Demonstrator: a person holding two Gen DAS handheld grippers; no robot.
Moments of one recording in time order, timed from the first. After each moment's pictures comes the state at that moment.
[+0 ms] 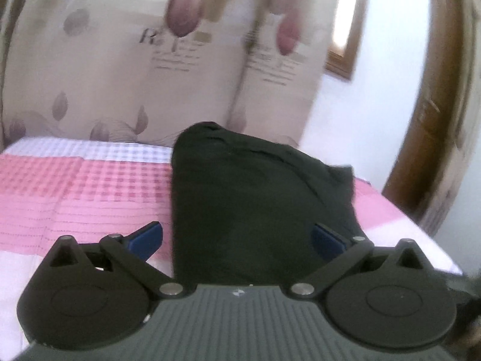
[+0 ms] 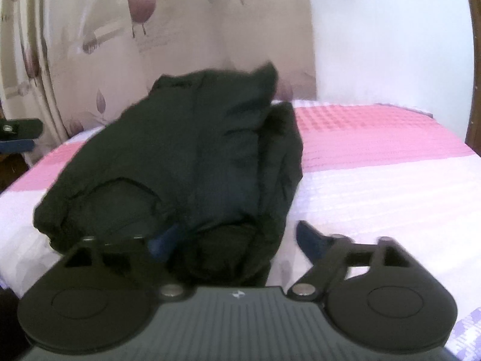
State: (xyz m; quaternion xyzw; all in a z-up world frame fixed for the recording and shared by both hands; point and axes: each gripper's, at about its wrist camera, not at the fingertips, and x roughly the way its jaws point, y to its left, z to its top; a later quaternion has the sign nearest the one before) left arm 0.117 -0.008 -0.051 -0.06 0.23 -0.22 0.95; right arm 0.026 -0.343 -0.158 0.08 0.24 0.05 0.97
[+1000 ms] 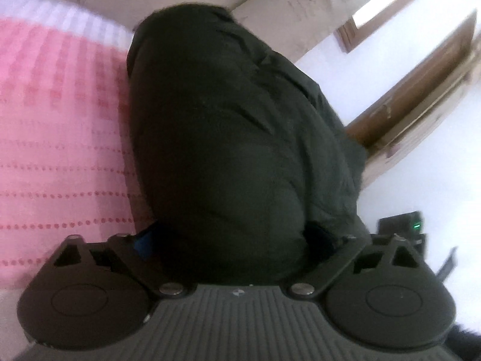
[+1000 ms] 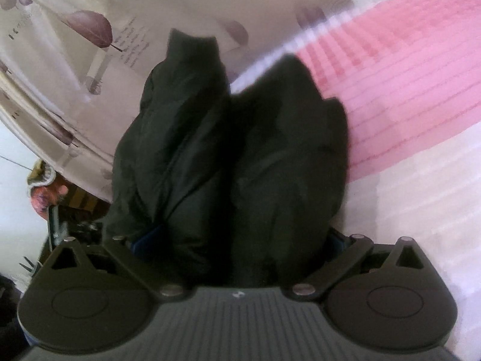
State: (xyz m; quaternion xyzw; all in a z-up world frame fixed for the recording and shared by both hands) left arm 0.277 0.011 -0.140 -0.19 0.40 -0.40 0.80; right arm 0.179 -0.414 -0.188 0.32 0.34 0.24 0.85
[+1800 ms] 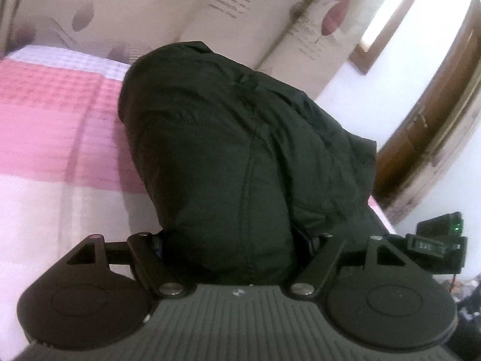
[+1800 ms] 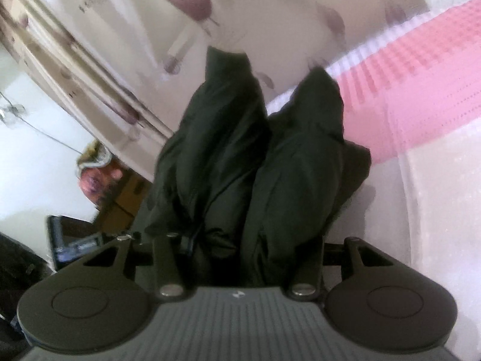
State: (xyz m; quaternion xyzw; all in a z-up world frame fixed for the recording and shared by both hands) left arm 0.136 0.107 -0.085 -0.15 0.35 -0.28 0.88; right arm 0.106 -0.308 -0.160 0.31 0.28 0.31 0.86
